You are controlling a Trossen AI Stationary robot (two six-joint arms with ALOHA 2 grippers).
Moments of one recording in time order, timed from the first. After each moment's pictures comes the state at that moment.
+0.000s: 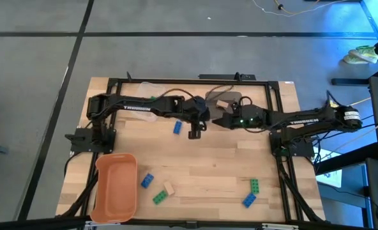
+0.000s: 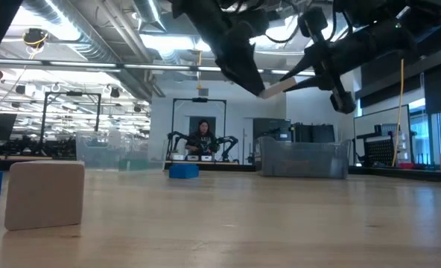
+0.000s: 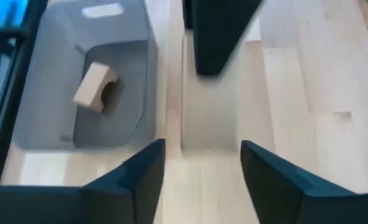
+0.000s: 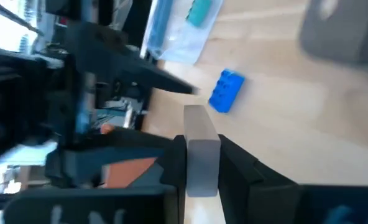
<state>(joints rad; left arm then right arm) 0.13 1.86 1.56 -0.48 -0.04 0.17 -0.13 1.12 0.53 0.19 0.04 1.25</state>
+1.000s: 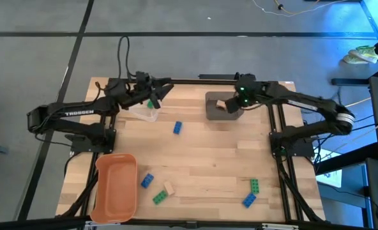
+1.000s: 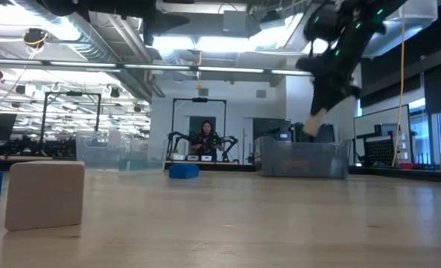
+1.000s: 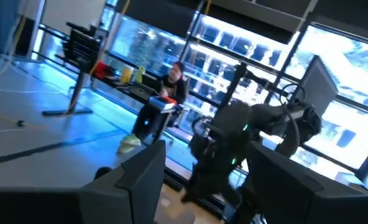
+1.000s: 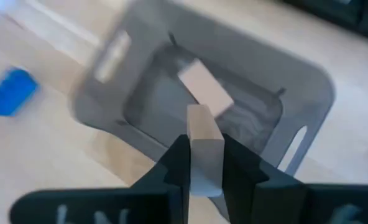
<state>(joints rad) 0.36 1.04 0.70 0.58 -0.08 -0.41 -0.51 1.27 0.95 -0.72 0.09 0.51</state>
